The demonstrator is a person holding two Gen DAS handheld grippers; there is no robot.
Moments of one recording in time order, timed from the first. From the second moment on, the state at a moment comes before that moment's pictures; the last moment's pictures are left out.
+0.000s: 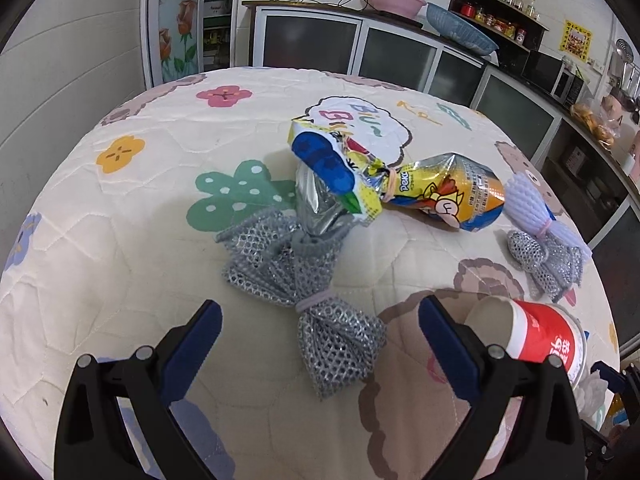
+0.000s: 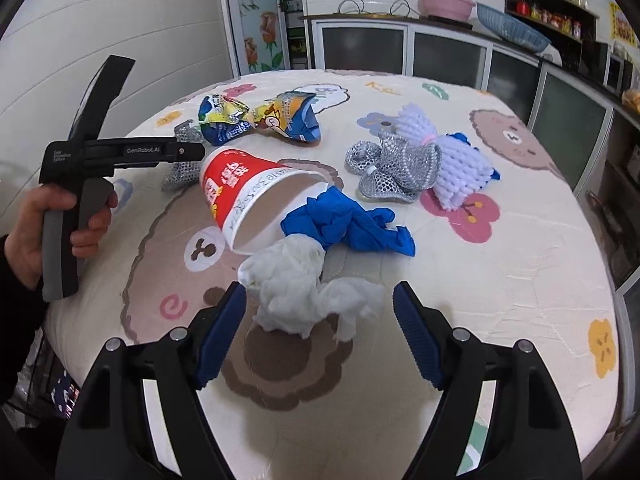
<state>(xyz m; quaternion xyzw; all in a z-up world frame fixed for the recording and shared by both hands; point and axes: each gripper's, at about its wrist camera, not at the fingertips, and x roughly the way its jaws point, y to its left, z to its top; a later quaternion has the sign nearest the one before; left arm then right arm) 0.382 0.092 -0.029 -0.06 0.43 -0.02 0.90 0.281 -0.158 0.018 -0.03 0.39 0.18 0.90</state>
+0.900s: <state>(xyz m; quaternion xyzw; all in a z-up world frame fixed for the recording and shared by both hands) 0.341 0.119 -0.011 -0.13 0.40 -0.06 0.90 0.257 -0.181 0.035 0.05 0.41 0.21 0.89</state>
